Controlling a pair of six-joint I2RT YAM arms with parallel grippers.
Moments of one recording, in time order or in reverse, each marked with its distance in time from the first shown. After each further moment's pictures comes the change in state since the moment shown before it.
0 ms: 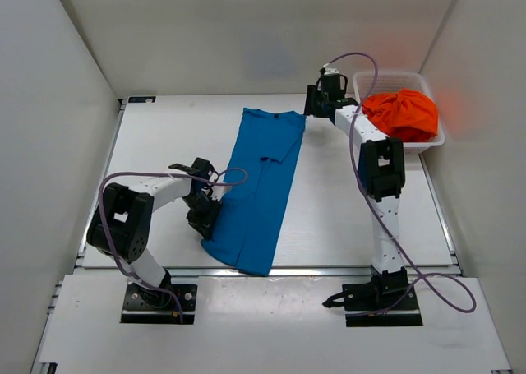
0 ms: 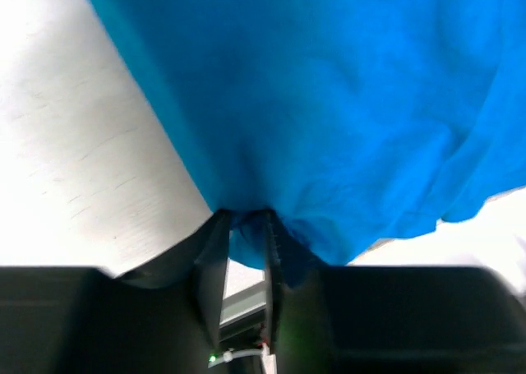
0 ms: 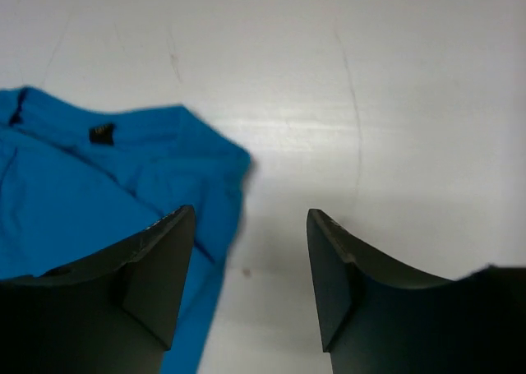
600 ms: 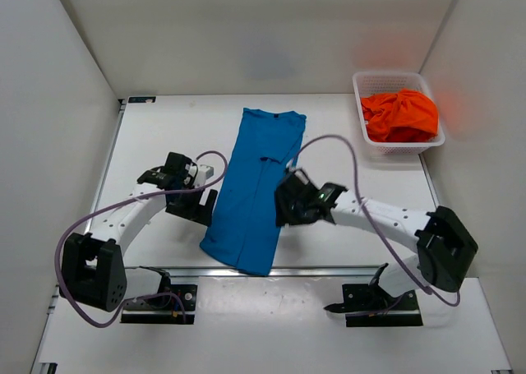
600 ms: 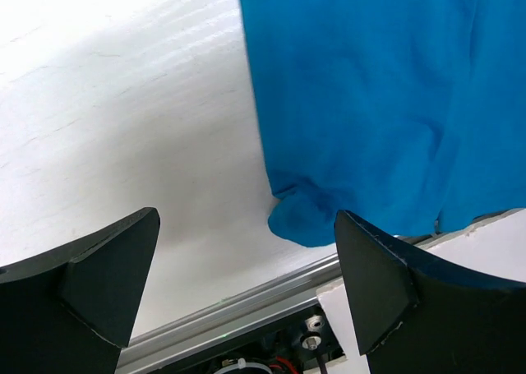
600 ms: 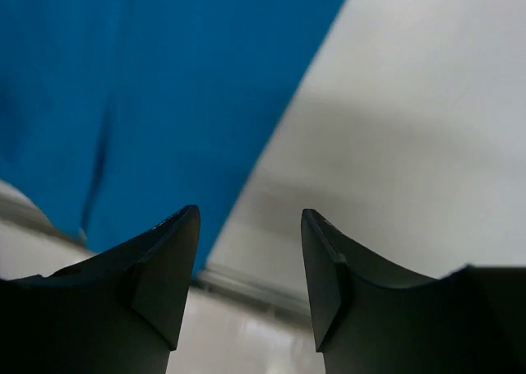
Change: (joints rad) left arm 0.103 -0.359 -0.053 0.033 -0.078 -0.028; right arm 0.658 -0.982 -1.120 -0.253 0.098 0.455
